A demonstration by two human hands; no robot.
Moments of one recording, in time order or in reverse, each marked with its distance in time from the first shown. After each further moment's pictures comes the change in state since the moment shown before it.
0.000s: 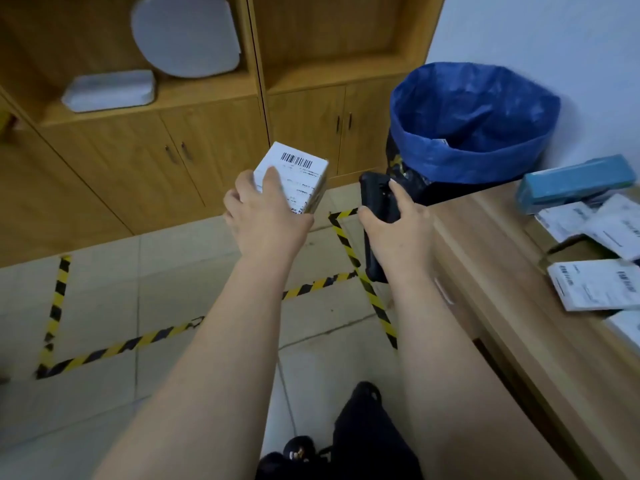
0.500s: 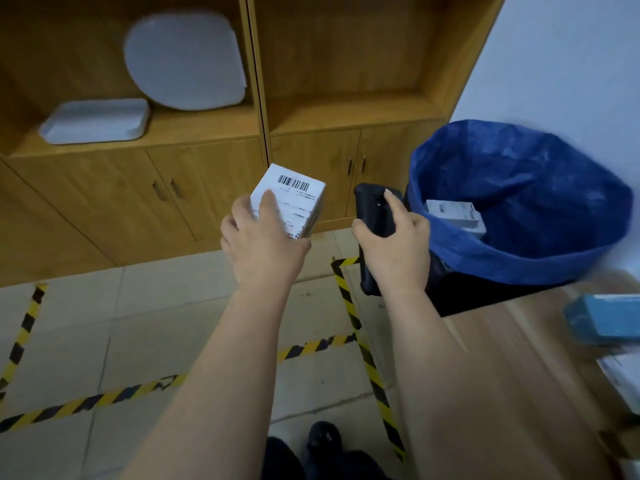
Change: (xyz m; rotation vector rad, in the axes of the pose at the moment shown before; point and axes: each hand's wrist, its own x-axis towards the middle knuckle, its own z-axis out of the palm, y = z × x) left_hand 0.226 0.079 0.092 -0.041 0.033 -0.101; right_hand 0.274 -0.034 0.072 0.007 -0.005 -0.133
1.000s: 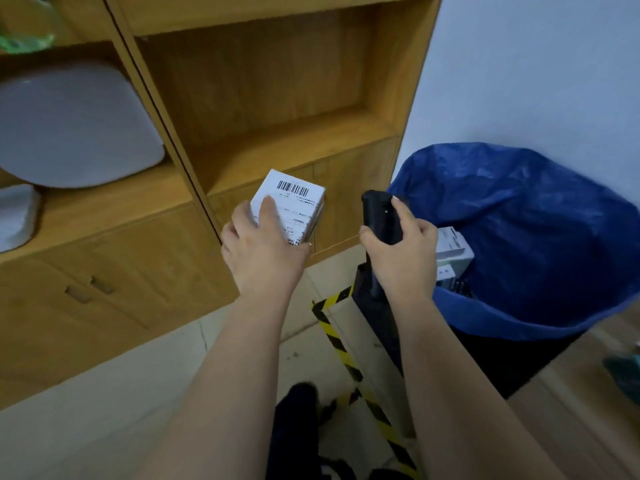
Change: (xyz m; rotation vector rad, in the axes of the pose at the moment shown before) left_hand 0.232 0.103 0.095 0.008 -0.116 0.211; right_hand 0.228 0.013 0.057 0.037 0.221 0.209
